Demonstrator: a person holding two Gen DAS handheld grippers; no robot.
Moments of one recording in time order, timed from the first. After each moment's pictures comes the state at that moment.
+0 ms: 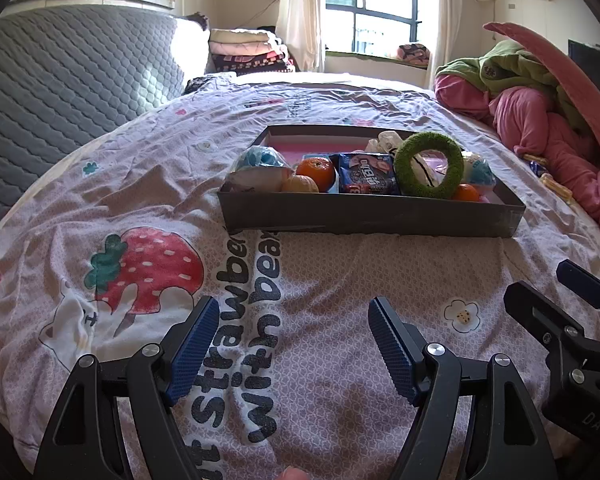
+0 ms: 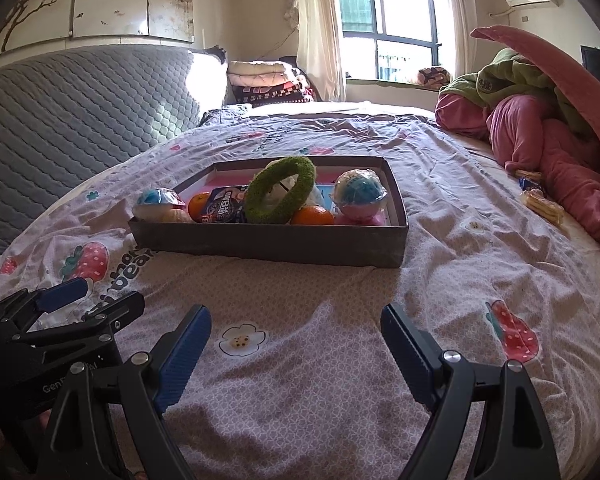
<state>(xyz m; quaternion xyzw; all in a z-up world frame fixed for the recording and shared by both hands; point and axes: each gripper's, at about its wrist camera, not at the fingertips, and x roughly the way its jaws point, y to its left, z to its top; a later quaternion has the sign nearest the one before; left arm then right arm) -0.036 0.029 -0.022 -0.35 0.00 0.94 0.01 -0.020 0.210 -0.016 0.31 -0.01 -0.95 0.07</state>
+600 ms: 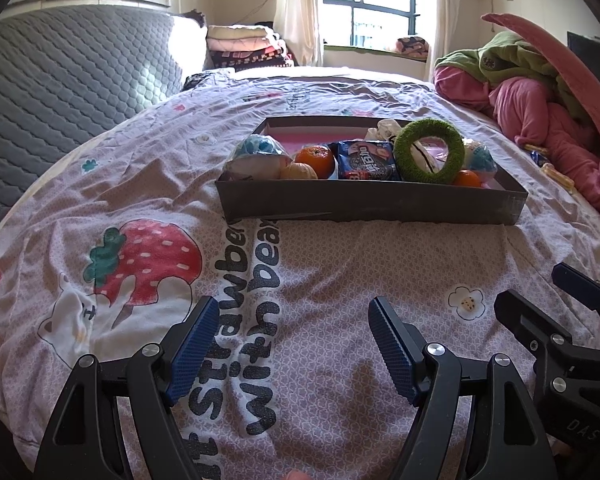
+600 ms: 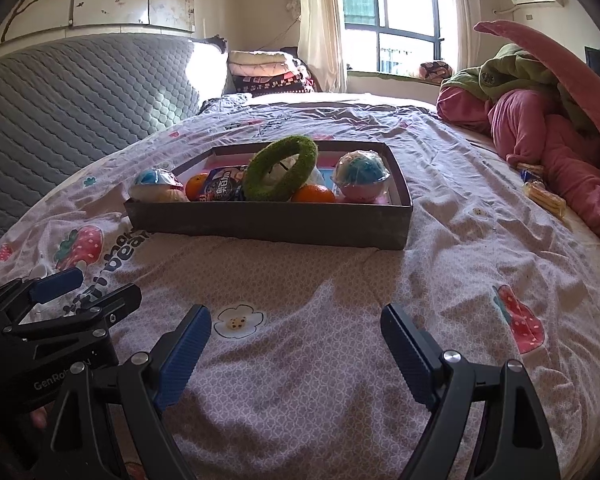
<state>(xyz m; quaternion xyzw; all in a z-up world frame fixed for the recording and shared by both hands) -0.034 0.031 -0.028 -0.36 0.01 0.93 0.00 -0.020 0.208 -0.030 0.33 0.00 -0.94 0.07</state>
